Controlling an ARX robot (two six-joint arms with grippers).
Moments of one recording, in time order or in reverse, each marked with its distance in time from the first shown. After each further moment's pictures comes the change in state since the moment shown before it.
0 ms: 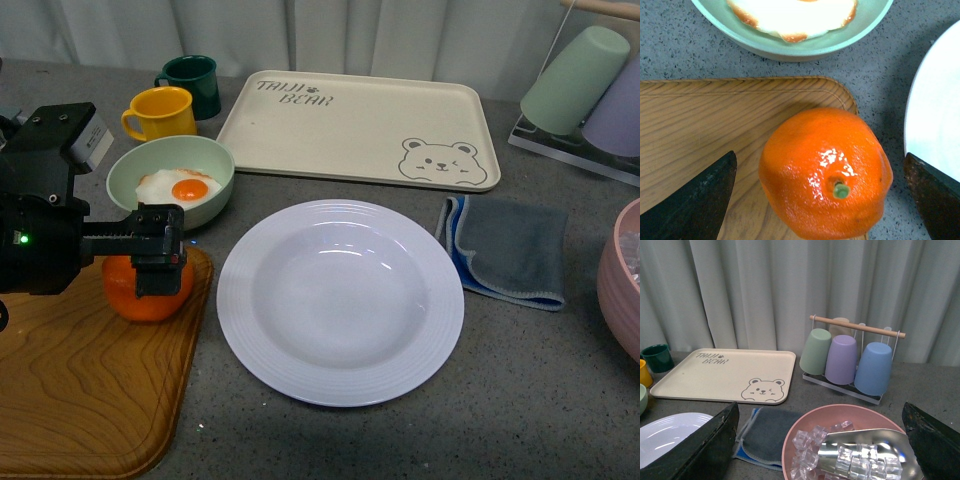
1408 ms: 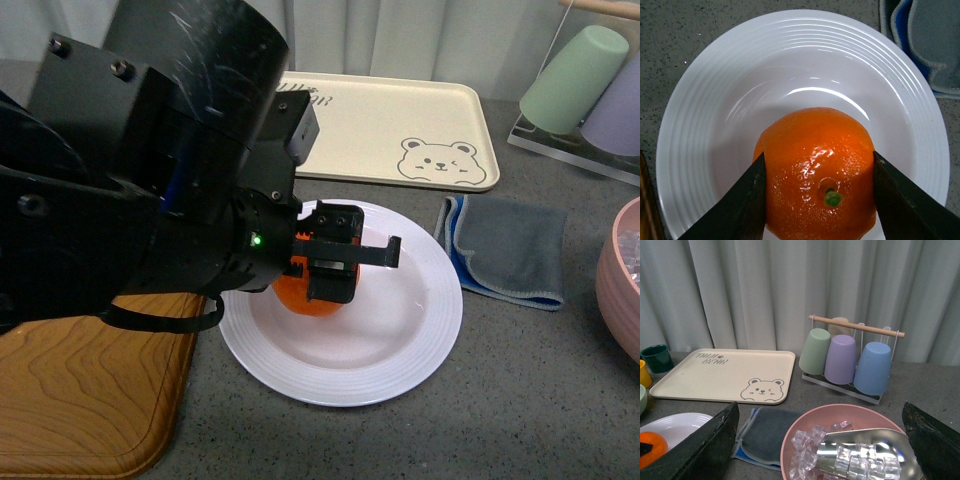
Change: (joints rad) left arm -0.348 0.098 0.164 0.031 -0.021 -0.146; right arm 0.000 0.000 0.000 0.000 0.000 0.000
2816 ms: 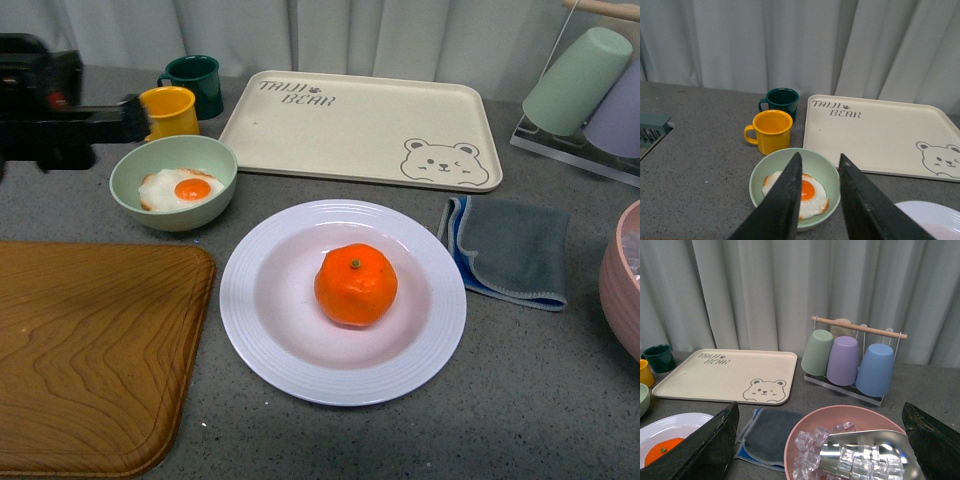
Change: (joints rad) left arm 0.190 -0.233 -0.513 1.007 -0.326 0.253; right arm 0.000 0.000 0.000 0.000 -0.001 0.000
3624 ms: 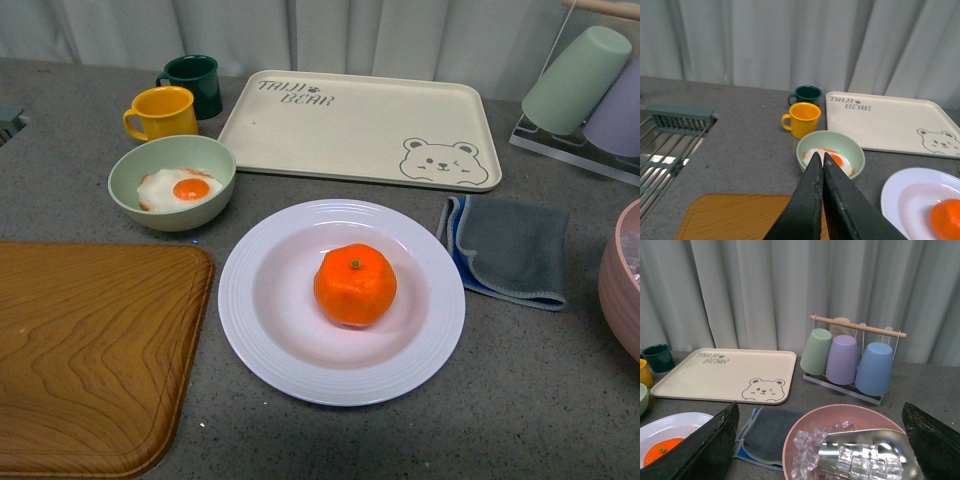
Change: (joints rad) left arm 0.325 -0.969 -0.291 -0.675 0.320 0.019; right arm 0.000 0.000 0.000 0.000 0.000 0.000
